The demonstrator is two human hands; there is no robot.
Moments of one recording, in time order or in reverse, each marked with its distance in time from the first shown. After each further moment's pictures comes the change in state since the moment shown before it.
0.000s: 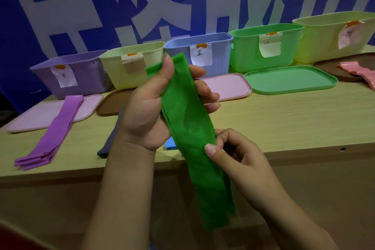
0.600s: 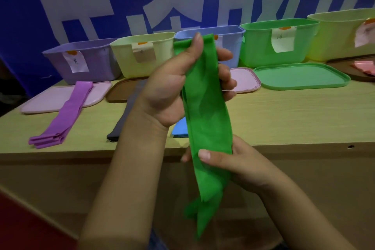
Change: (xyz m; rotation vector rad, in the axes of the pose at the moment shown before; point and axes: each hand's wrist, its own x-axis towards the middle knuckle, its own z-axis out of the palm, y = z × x) left_hand 0.007 0.006 0.009 0.074 -0.044 -0.079; right_hand 0.010 0.003 0.002 0.147 -0.450 0.215
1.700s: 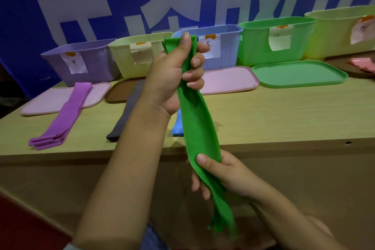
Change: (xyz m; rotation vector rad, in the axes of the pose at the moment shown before) left_hand 0.024 -0.004 -0.019 -0.005 0.220 0.122; right_hand 0.004 0.048 -0.002 0.055 -0.052 0.103
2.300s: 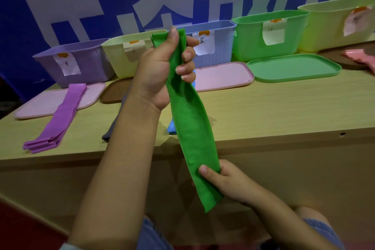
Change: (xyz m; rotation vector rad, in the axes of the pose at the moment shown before) left_hand 0.006 0.002 -0.007 -0.034 -0.068 -0.016; right_hand -0.011 0.028 -0.007 -0.254 0.192 0.102
